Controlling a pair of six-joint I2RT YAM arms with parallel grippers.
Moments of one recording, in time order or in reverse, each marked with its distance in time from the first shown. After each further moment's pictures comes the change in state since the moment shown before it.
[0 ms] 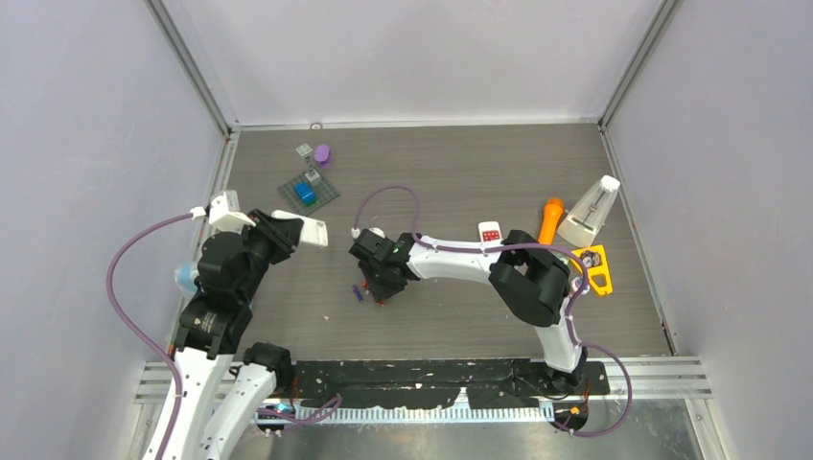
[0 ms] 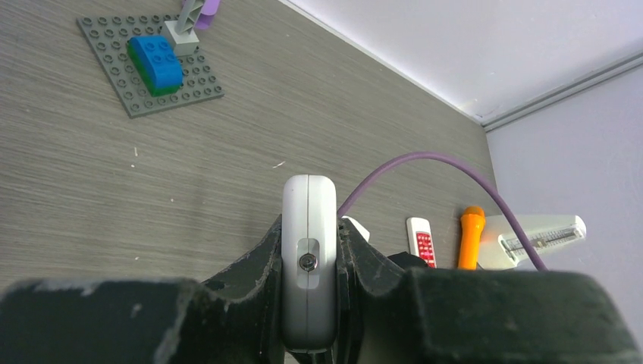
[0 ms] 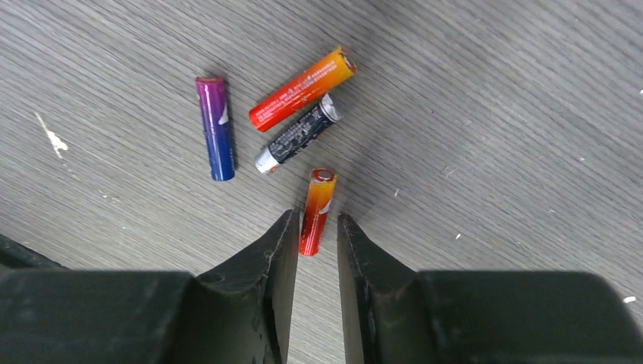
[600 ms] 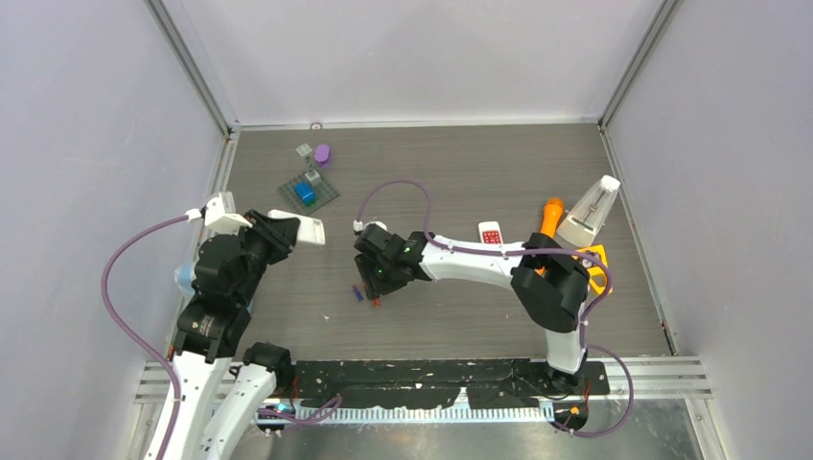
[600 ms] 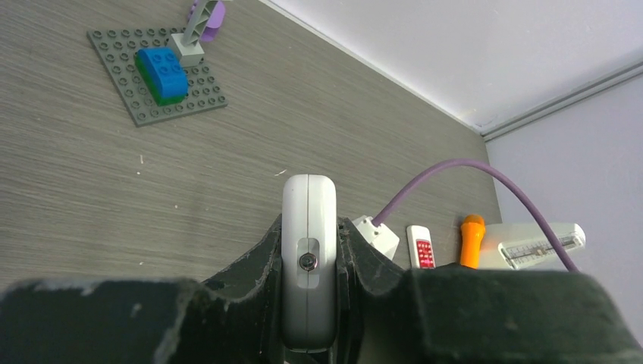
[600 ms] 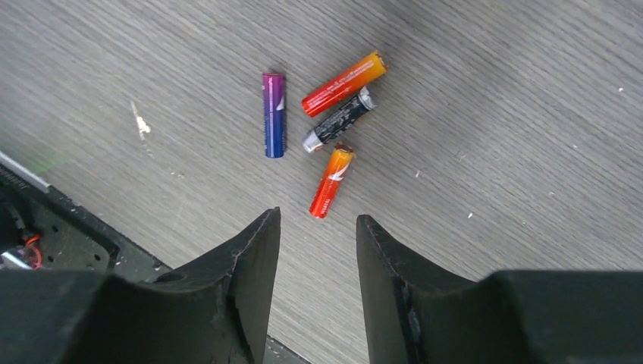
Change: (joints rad) left arm 0.000 -0.015 0.006 0.000 -0.024 0.002; right arm -0.003 -0.115 -0.066 0.071 -0.035 0.015
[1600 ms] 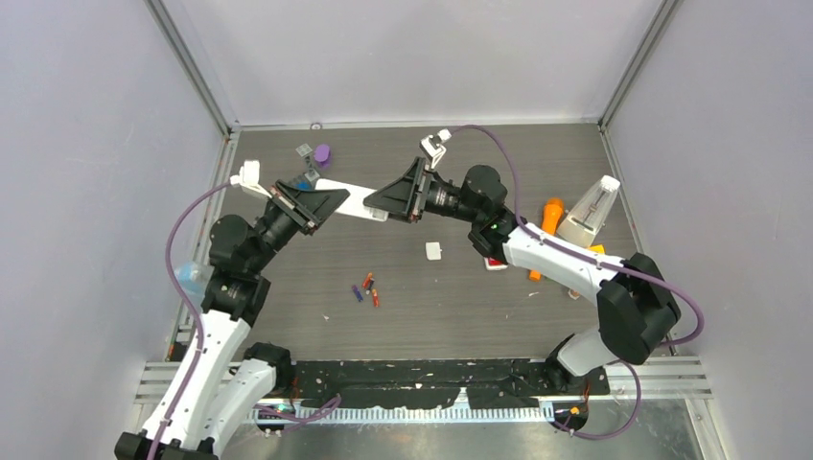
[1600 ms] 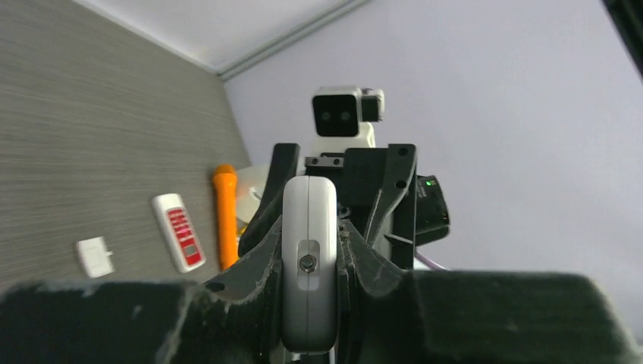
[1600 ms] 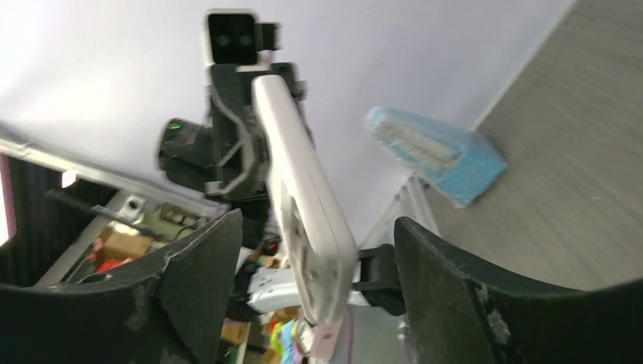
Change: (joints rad) left arm -0.001 0.196 -0.120 0.725 0.562 -0.539; right arm -0.360 -0.404 -0.337 1.166 -0.631 0.669
